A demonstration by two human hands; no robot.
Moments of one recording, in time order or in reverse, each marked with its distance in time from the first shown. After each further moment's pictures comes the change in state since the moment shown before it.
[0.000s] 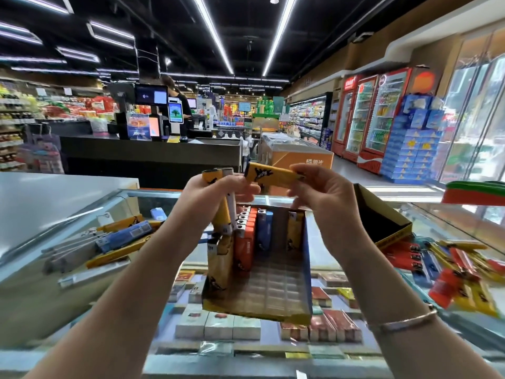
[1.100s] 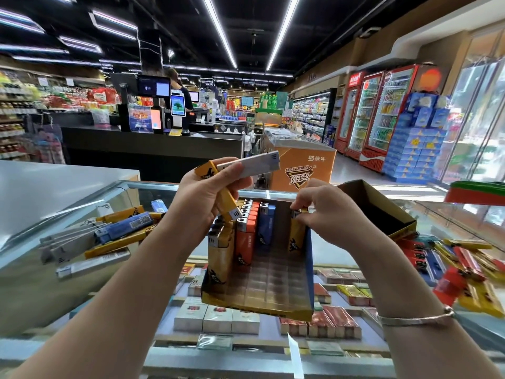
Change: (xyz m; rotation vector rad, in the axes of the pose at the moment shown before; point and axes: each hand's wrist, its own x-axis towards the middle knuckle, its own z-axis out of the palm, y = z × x) left_hand 0.006 -0.014 -0.001 -0.492 0.099 -0.031; right_hand 0.004 0.009 -0.020 -1.076 -0.380 -0.059
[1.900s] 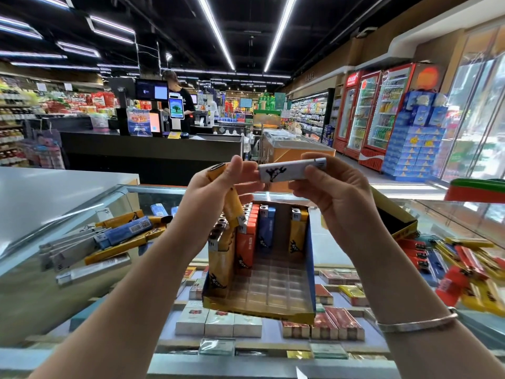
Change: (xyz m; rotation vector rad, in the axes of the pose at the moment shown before) left_hand -0.012 0.006 0.015 0.275 -0.116 0.077; right_hand -0.003 -0.017 -0.009 1.453 0.262 0.085
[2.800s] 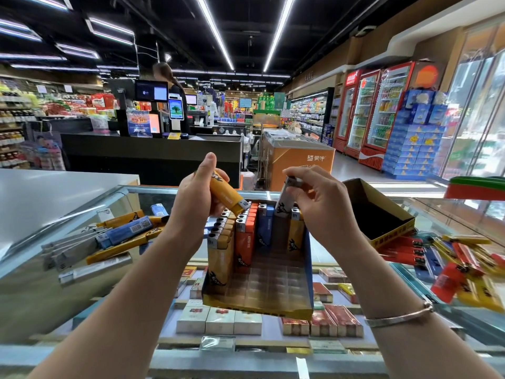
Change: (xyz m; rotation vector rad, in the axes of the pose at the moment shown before) left_hand 0.011 -0.014 -0.013 0.089 0.282 -0.057; right_hand 0.001 0.022 -0.002 -1.103 0.031 -0.445
